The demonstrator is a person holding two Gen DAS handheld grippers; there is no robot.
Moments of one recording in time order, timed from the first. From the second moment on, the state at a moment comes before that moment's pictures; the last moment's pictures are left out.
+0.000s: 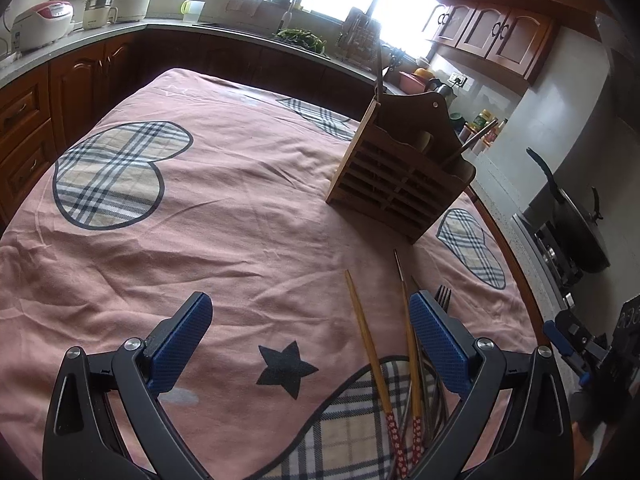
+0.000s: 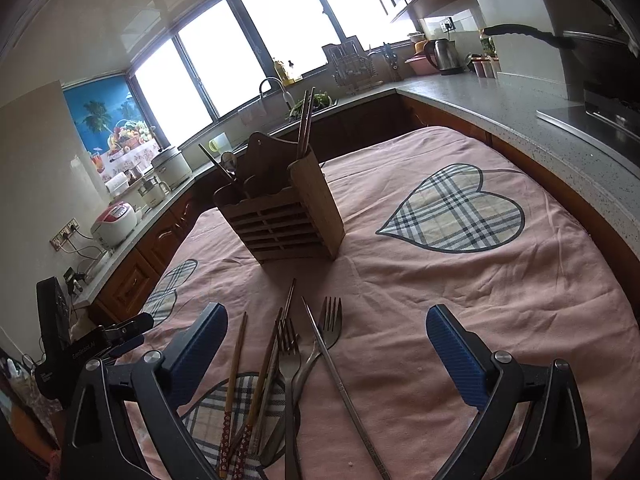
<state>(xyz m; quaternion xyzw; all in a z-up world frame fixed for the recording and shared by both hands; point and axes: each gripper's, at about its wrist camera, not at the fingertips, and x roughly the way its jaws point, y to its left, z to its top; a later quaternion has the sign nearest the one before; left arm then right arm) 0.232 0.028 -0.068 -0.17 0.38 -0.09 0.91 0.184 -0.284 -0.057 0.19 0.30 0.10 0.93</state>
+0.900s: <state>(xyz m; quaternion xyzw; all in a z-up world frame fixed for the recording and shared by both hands) 0.291 -0.021 -0.098 -0.08 0.46 -0.12 0.88 0.264 -0.214 -0.103 0.02 0.43 0.19 0.88</state>
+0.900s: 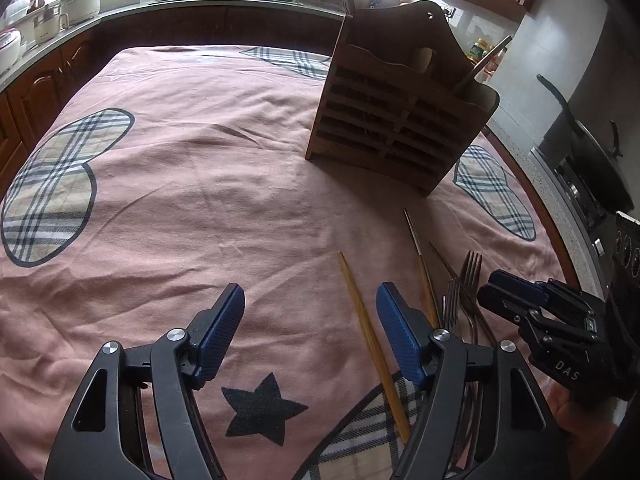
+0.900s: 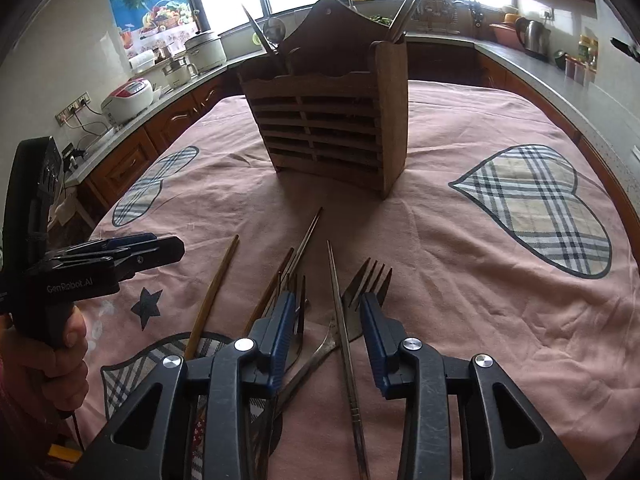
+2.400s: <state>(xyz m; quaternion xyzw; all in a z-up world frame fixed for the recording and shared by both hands) 0.252 -0.008 -0.033 -0.07 0.40 -0.17 0.90 0.247 -0.260 -0.036 0.09 0.36 0.17 0.91</state>
